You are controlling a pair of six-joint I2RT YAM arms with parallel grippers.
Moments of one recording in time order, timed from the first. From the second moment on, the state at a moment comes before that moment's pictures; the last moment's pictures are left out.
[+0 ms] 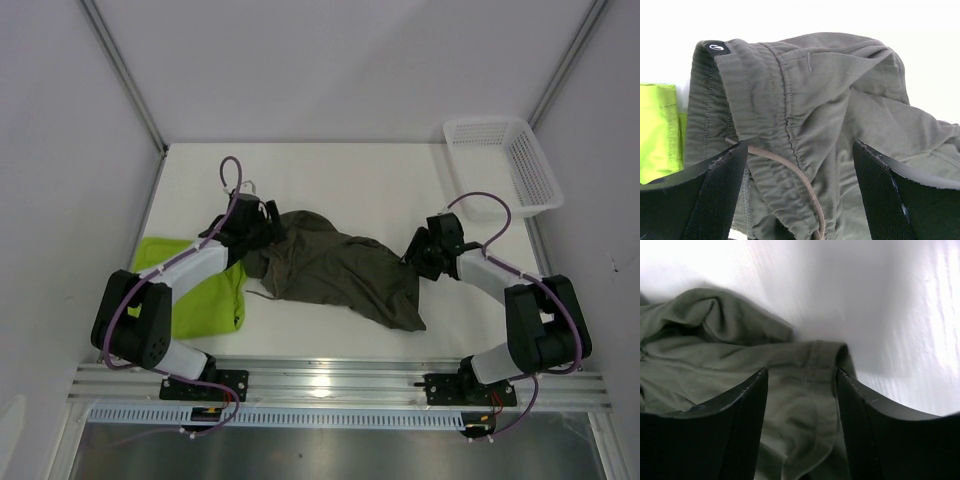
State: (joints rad) left arm -0.35 1.47 0.85 -0.12 -0.11 -0.57; right arm 0.26 1.46 0.74 -0.24 -0.03 0.73
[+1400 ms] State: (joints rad) left arm -0.43 1.28 0.63 0.01 0.23 -0.61; right arm 0.01 1.09 0.56 -0.08 -0.24 0.61
